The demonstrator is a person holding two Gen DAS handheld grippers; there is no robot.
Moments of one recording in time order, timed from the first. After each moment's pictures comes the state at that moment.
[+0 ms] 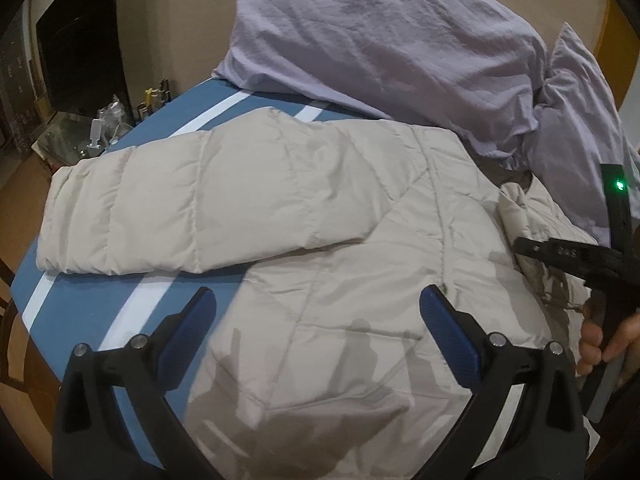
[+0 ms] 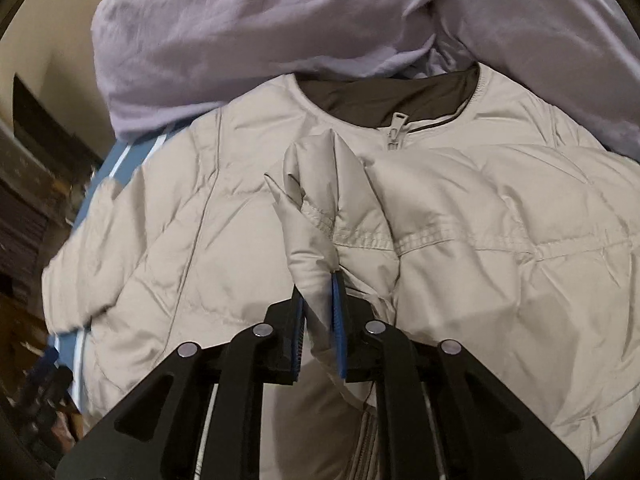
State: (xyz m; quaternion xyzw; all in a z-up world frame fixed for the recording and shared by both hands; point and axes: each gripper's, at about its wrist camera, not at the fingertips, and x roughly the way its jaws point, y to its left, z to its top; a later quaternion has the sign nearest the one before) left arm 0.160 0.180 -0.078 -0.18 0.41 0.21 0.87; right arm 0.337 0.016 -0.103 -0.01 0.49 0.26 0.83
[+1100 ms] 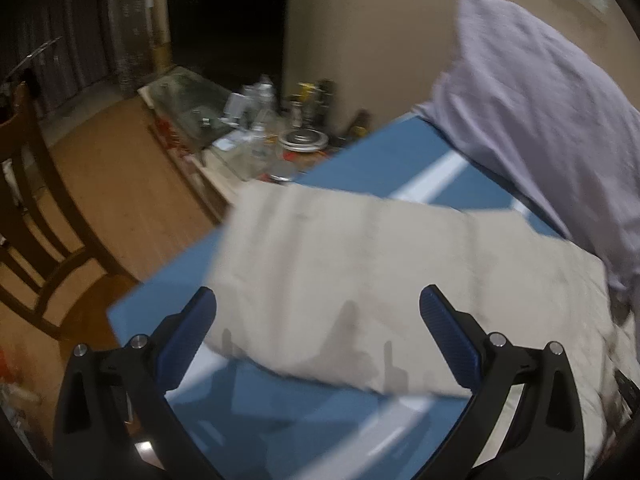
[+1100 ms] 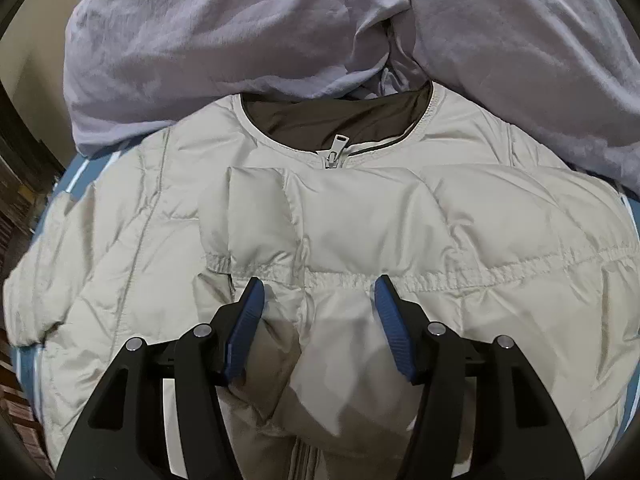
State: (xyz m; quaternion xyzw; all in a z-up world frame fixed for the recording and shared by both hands) left arm 0.087 0.383 -0.072 -0.25 0.37 0.42 0.79; right arm 0.354 -0.015 -0.105 -0.03 0.46 0.20 0.86
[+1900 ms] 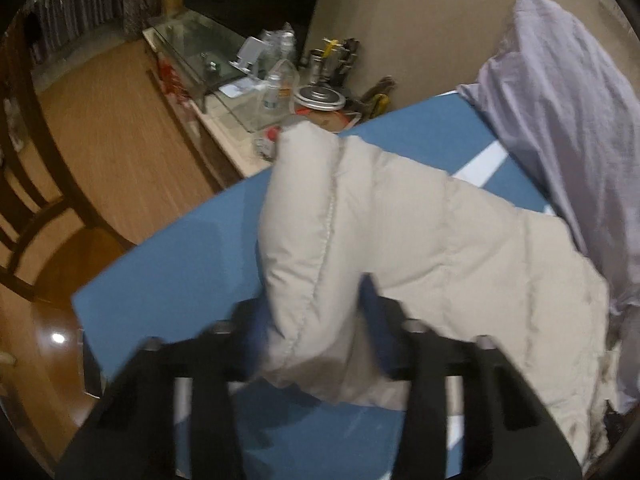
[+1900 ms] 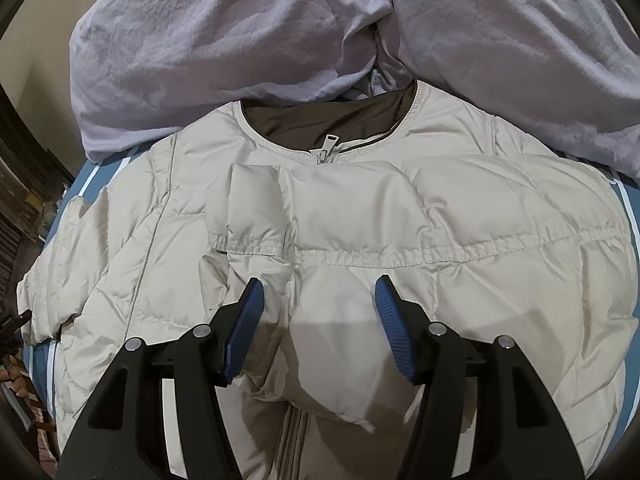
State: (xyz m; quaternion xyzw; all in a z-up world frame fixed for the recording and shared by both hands) left arm 0.068 0.424 -0.122 -0.35 0.39 0.38 0.76; right arm 0.343 -0.032 -0.097 -0.01 0.46 0.20 0.86
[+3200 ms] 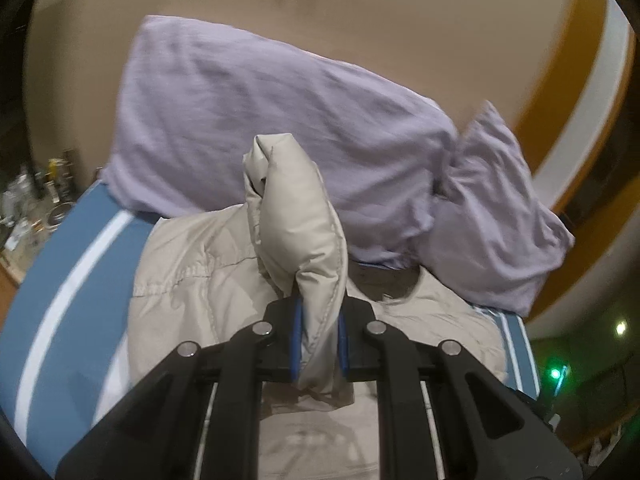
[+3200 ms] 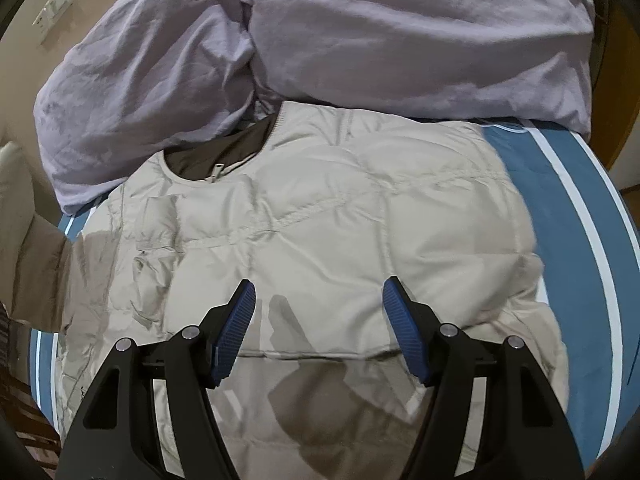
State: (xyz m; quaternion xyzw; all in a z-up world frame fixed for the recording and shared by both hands) left arm 0.283 0.177 0.044 -0.21 0.33 0.04 0.92; right arm 0.320 -0.148 -0.082 0.05 0.44 0.11 0.89
